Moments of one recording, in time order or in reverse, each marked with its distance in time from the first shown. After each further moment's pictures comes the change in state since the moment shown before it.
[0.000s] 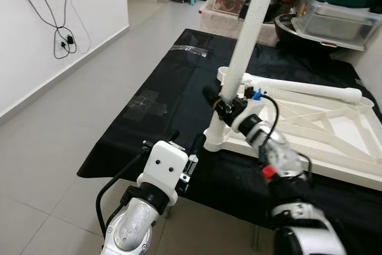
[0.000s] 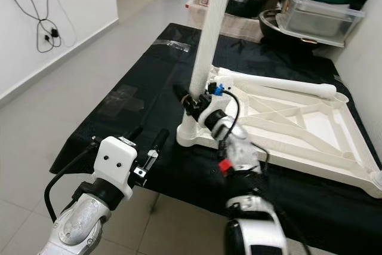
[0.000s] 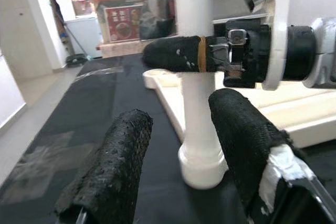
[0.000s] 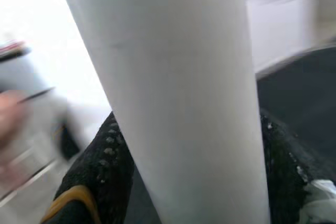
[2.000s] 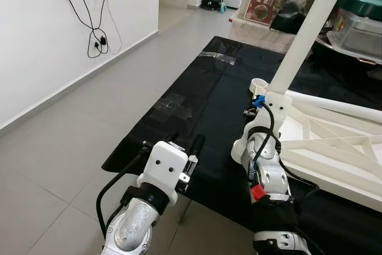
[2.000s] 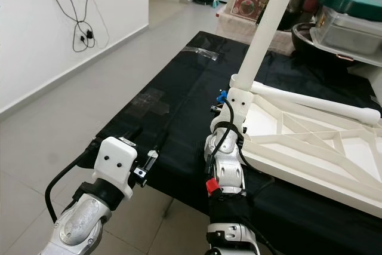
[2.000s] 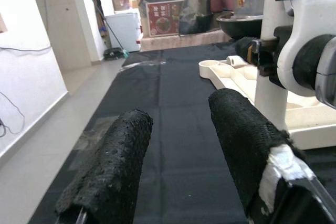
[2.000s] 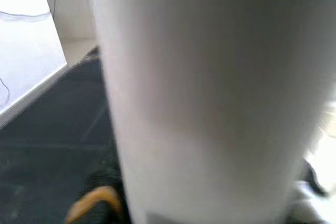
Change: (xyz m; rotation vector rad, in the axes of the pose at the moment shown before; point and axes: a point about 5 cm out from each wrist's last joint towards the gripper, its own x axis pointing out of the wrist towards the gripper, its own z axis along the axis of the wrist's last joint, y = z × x) left arm 0.001 0.000 -0.003 0.002 0.015 0.000; right arm -0.036 0.000 -0.016 -0.182 -0.097 -1.259
